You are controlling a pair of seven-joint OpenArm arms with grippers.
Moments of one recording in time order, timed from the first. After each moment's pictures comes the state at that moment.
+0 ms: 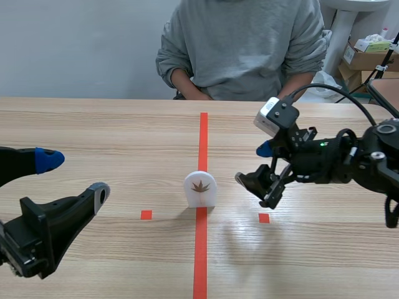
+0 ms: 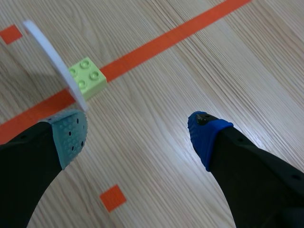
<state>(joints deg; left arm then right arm) 42.7 -28.5 -7.9 118.3 -21.5 -27.9 -0.2 11.3 28.2 -26.1 73.5 11.6 35.0 -7.9</state>
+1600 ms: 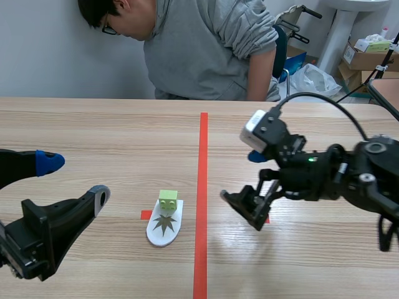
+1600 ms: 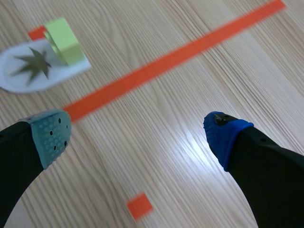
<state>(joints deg) 42.7 -28.5 -7.9 118.3 -21.5 -27.9 0.9 3.3 28.9 -23.7 81.3 7.3 32.8 -6.8</state>
